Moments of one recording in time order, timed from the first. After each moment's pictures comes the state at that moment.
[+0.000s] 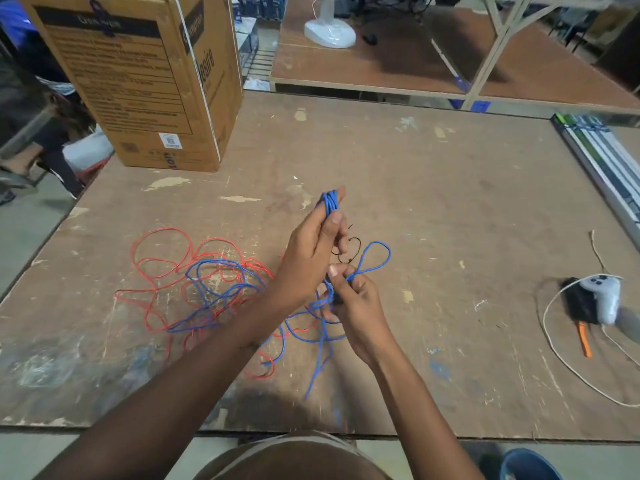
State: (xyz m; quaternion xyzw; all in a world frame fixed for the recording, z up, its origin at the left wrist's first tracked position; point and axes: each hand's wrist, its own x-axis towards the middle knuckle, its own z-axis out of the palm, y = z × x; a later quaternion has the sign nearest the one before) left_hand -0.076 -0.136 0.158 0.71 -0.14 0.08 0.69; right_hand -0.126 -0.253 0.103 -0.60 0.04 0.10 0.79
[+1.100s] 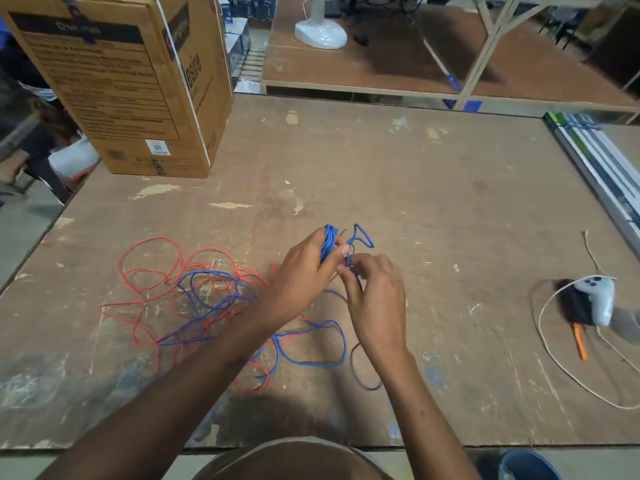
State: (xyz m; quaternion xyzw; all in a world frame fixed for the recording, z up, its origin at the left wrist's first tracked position) left_hand -0.060 -0.137 0.132 0.86 -0.14 0.04 0.48; right_hand -0.108 -0.283 0.117 -0.91 0.02 -0.19 0.37
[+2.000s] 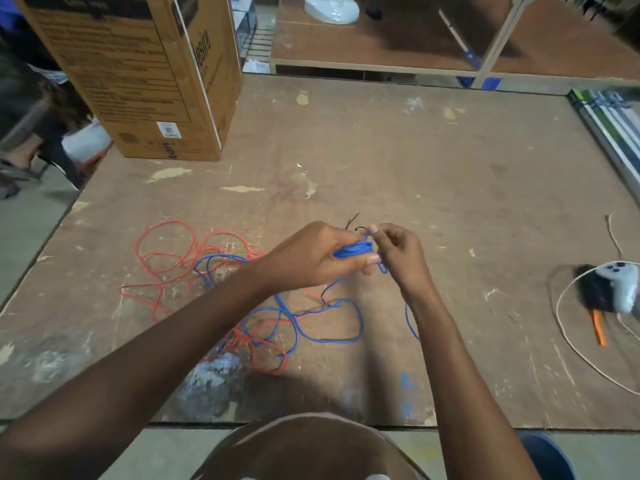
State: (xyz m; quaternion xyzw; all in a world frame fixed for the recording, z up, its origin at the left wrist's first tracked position) left_hand -0.064 -0.106 0.174 0.84 -0.36 -0.04 0.39; right_hand -0.049 -0.316 0.106 -0.78 0.06 0.00 0.62
